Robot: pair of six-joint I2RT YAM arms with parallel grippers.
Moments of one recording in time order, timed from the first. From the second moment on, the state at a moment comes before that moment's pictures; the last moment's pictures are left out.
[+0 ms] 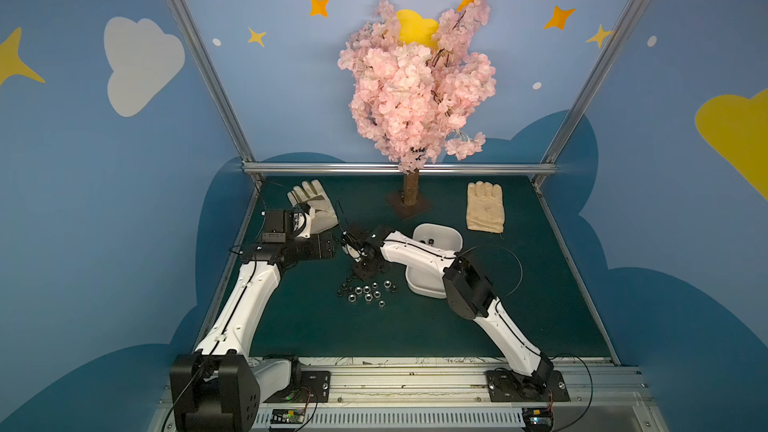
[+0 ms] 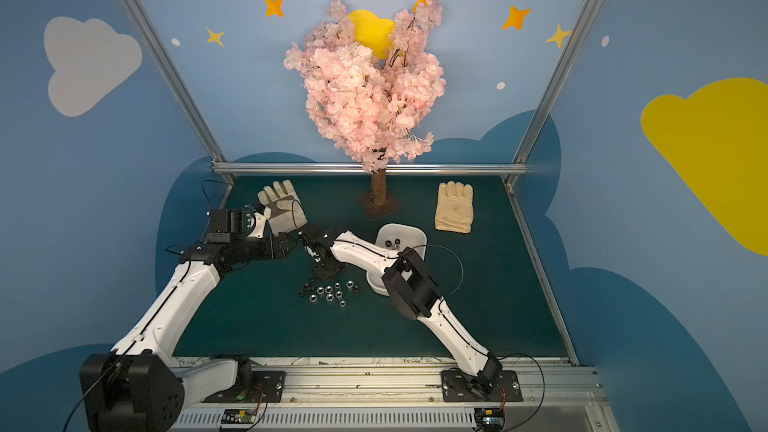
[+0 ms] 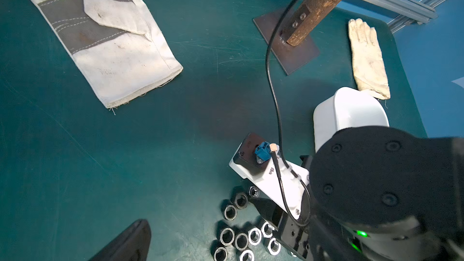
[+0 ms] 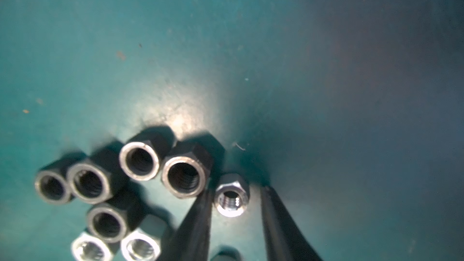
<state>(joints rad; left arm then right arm) 0.00 1.19 0.94 -0.60 0.37 -0.14 1.01 2.45 2.12 -0.97 -0.03 0.12</state>
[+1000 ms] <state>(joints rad) 0.00 1.17 0.94 -0.60 0.34 -0.14 0.71 1.85 1.48 -0.69 0.03 0.25</state>
